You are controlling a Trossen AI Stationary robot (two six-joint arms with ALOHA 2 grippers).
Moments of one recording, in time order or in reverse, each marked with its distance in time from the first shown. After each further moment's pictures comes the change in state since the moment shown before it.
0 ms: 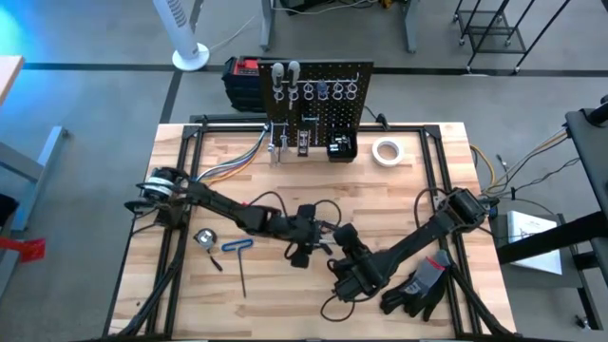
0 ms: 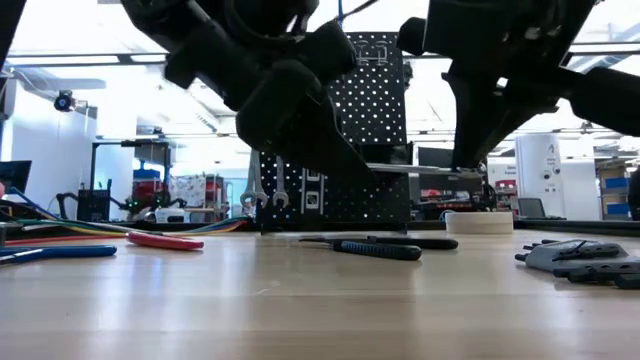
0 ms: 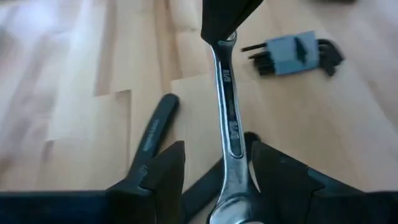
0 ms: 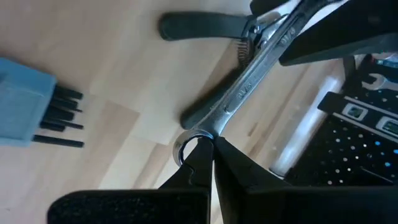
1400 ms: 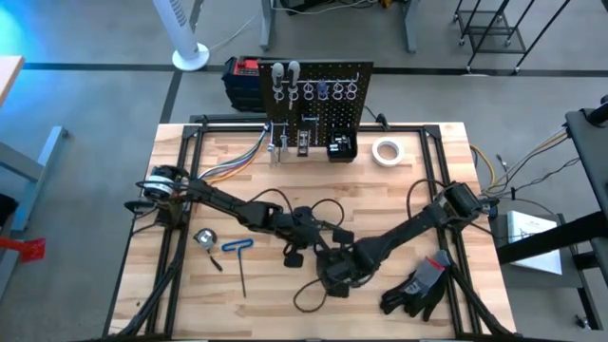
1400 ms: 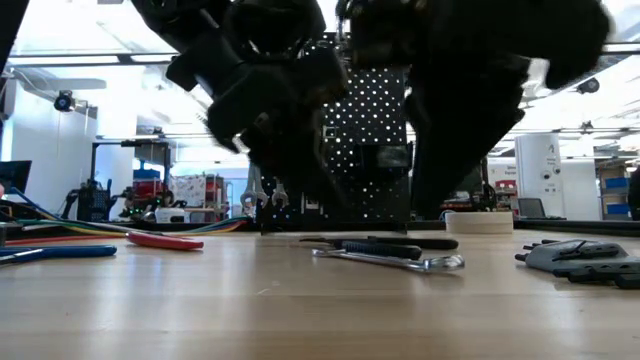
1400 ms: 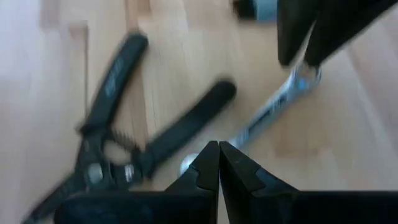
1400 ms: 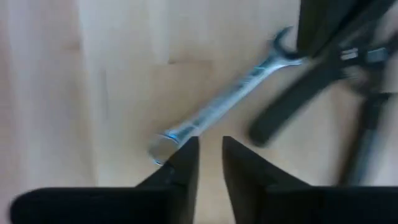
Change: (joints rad) left arm 0.034 -0.004 0.023 -0.197 0.155 -0.079; right arm -0.112 -0.008 -0.061 0.439 -0.407 0.579
